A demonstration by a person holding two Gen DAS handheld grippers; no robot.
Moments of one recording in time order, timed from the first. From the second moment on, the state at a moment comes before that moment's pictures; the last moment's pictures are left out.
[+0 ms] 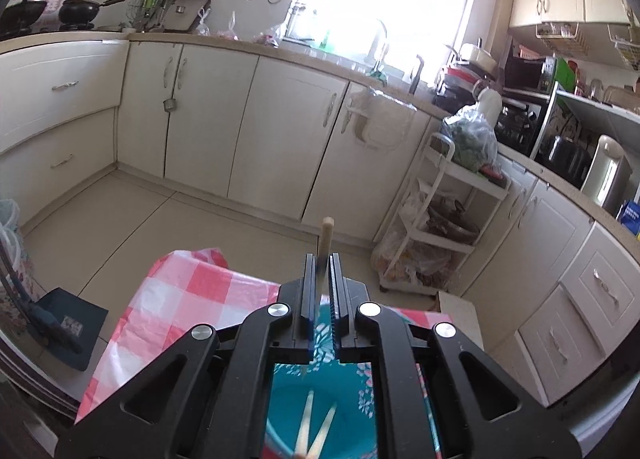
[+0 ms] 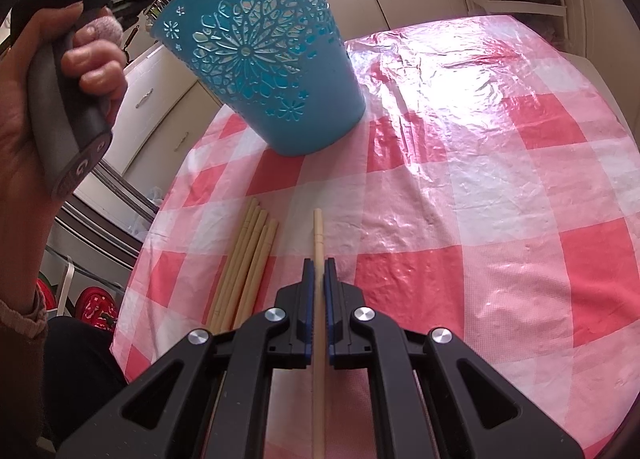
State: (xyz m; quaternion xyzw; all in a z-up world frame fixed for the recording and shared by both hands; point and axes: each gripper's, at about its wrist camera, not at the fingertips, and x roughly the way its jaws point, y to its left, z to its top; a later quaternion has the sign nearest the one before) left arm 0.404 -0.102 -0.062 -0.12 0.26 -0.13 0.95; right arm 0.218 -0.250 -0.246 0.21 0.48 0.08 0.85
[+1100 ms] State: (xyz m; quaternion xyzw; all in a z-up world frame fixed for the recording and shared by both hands) left arm 0.305 0.037 -0.093 -0.10 0.27 -0.04 0.96; right arm 0.329 -0.258 -0.032 0.25 0.24 0.15 0.93
